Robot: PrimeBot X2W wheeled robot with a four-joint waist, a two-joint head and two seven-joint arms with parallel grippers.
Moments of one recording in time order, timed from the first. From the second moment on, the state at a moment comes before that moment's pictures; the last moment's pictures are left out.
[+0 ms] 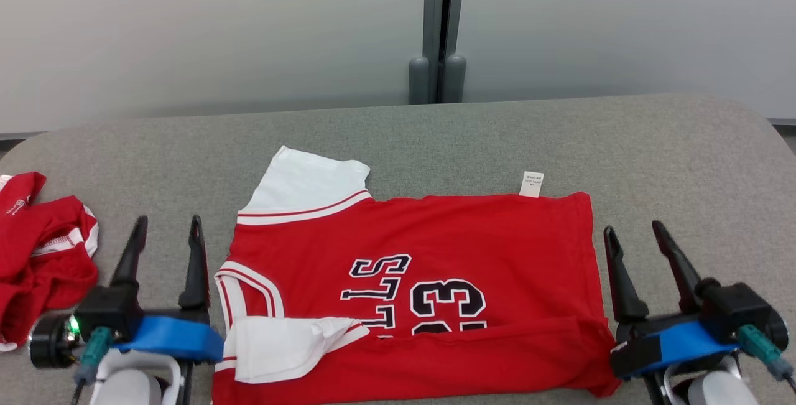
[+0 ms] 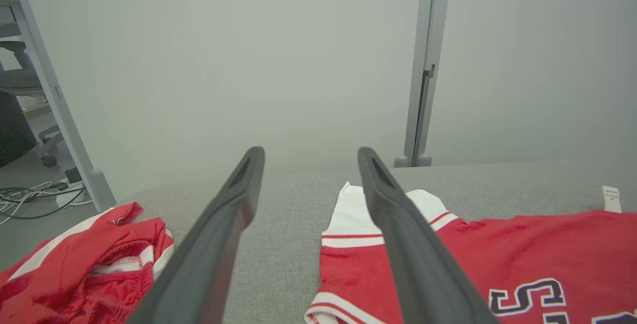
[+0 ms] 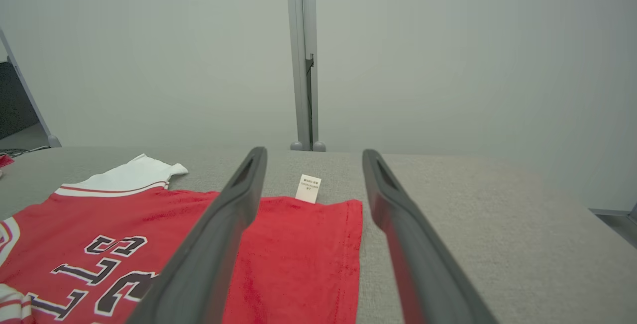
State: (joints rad) left arm -0.12 0.11 0.04 0.29 -0.07 -0.12 -0.26; right arm -0.09 -0.06 -0.02 0.22 0.10 0.13 -0.26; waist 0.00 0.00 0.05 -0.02
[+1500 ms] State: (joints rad) left arm -1.06 0.61 -0.87 0.81 -0.92 -0.13 0.08; right arm -0.80 -0.20 0.28 0.58 0.22 0.13 -0.18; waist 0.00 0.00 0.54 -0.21
